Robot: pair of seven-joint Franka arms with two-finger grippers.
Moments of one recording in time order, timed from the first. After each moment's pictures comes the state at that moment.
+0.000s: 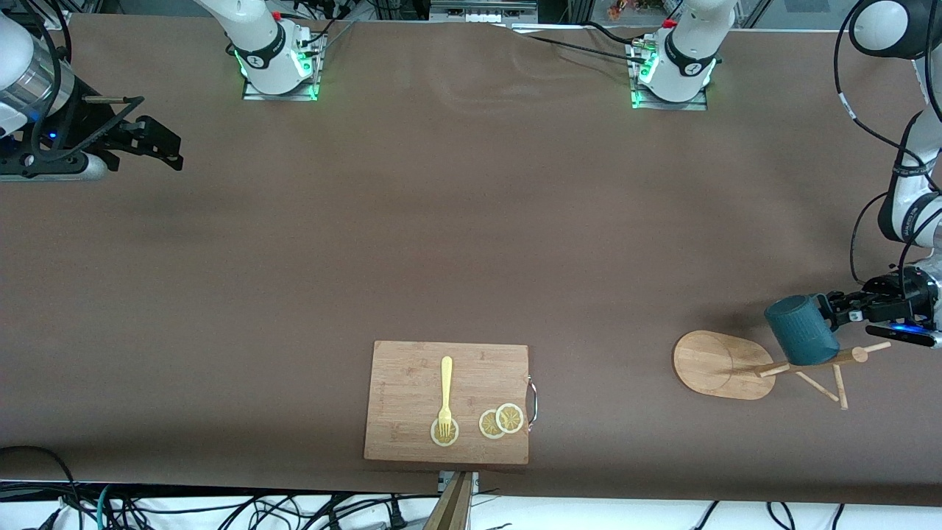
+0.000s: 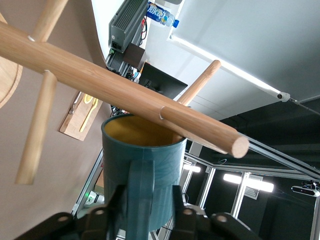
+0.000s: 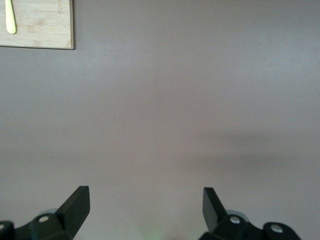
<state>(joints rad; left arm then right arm) 0.68 0.91 -0.13 -1.39 -1.39 1.38 0.30 0.14 -0.03 -0.01 -1.64 0.01 1.56 0.10</state>
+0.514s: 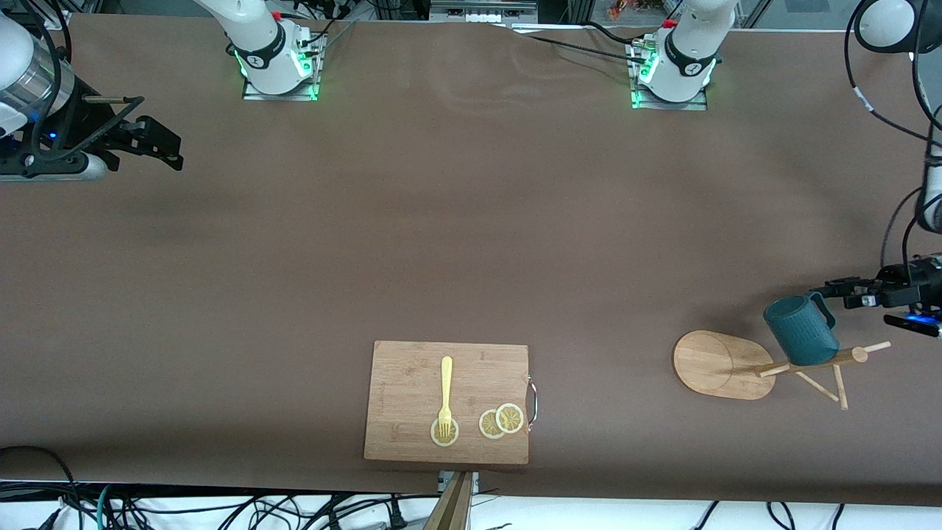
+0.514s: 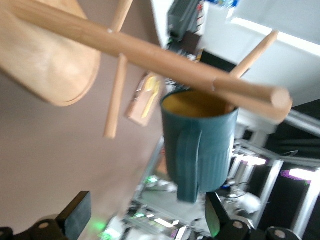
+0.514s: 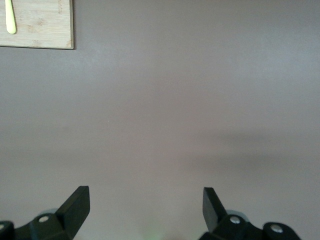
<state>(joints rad) 0.71 0.88 -0.13 -1.29 -1.01 1.35 0.30 0.14 -0.03 -0.01 -1.64 0.01 1.56 0.10</state>
